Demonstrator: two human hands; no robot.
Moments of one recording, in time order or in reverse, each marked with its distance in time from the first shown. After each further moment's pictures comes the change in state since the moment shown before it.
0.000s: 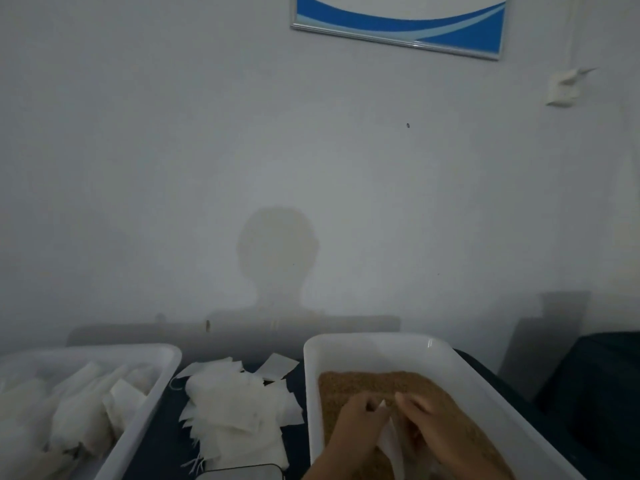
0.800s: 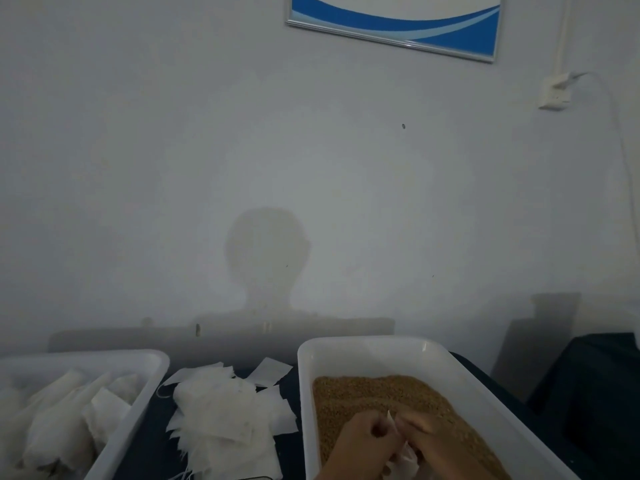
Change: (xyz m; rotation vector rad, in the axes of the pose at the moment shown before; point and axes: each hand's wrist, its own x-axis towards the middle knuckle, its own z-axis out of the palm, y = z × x) left_hand -0.016 -0.001 0.001 -0.124 -0.070 0.089; right_hand 0.002 0.005 0.000 -0.131 -0.112 -0.059
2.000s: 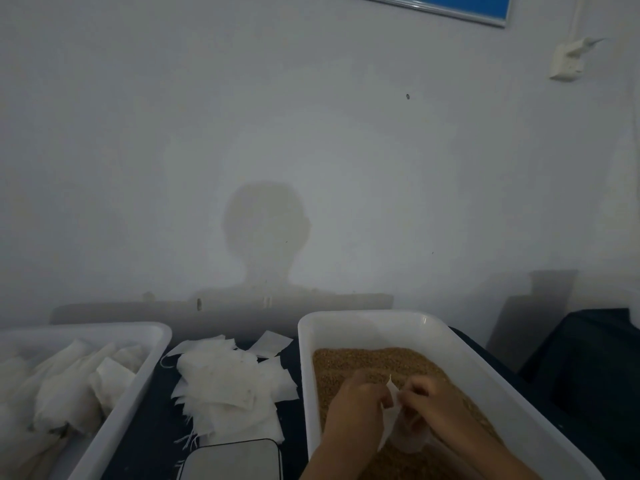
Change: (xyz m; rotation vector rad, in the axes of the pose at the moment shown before) left_hand -0.001 -0.009 0.002 0.709 0.156 0.256; right_hand -0.007 -0.005 0.001 -0.075 0.192 0.095
